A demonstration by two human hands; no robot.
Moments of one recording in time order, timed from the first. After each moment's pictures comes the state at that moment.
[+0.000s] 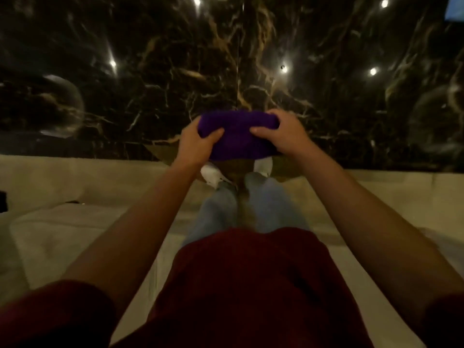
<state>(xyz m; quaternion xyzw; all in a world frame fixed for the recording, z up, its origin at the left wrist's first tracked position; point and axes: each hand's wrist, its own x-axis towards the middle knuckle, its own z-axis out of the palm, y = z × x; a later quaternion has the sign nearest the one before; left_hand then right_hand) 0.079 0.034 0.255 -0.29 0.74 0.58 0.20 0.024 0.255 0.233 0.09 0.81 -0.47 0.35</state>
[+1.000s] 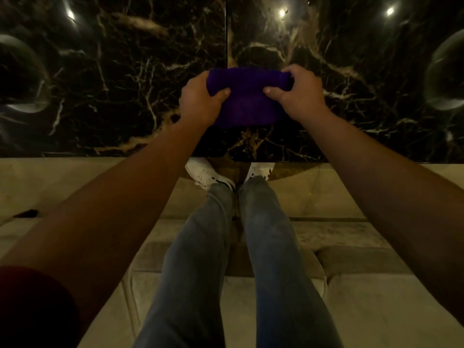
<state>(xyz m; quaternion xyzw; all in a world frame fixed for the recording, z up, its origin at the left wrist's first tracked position) -0.030 0.048 -0.038 -0.21 0.86 0.37 0.29 -0.050 0.269 -0.052 0.14 0.88 -0.34 0.31</state>
